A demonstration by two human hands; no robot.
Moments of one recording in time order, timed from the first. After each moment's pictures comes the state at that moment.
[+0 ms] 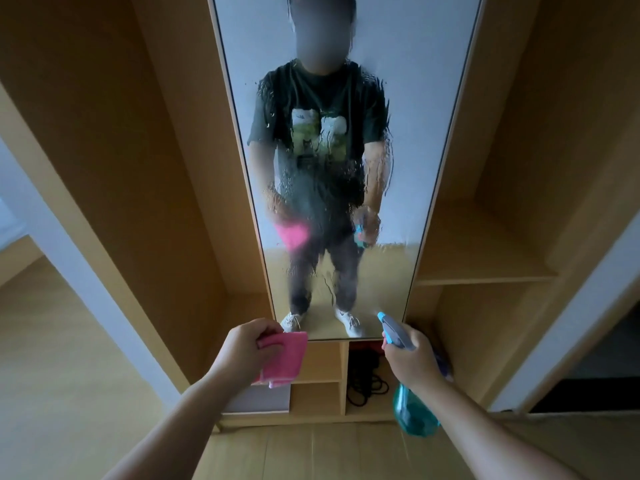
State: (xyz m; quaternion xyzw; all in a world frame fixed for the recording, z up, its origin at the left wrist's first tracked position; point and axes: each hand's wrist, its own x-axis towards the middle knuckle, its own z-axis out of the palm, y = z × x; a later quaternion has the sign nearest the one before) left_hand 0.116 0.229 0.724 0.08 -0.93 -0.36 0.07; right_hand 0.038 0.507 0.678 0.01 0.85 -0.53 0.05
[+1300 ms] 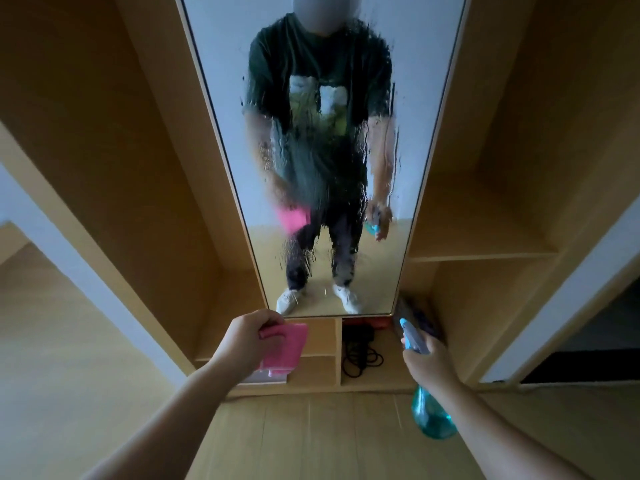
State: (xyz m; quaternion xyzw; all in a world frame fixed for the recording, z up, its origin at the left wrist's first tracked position) left_hand 0.113 0.258 0.707 0.10 -0.91 -0.39 0.03; right_hand 0.038 0.563 0.631 0.08 0.86 -0.49 0.12
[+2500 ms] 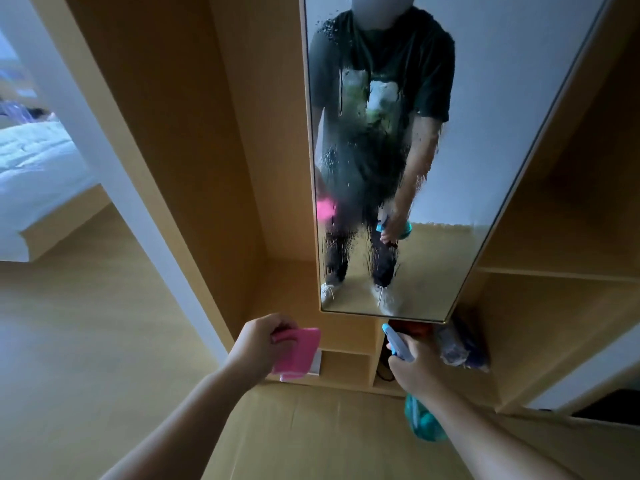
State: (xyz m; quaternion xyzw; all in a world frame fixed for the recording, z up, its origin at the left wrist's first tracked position) left_hand 0.167 0.192 0.701 0.16 -0.91 -0.39 0.04; right_hand 0.061 0.451 0.625 -0.06 0.88 -0.45 0.16
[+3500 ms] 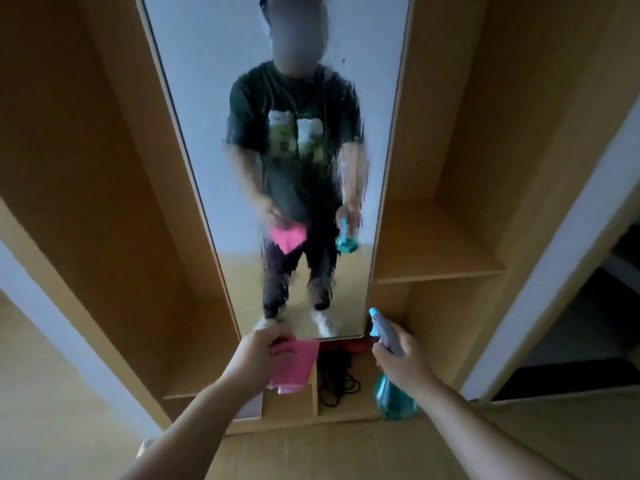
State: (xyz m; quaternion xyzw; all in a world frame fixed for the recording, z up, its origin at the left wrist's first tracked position) left_hand 0.097 0.315 0.716 0.05 -0.91 -0.41 0.02; right_hand 0.039 0.576 0.680 -0.07 0.82 -0.56 0.06
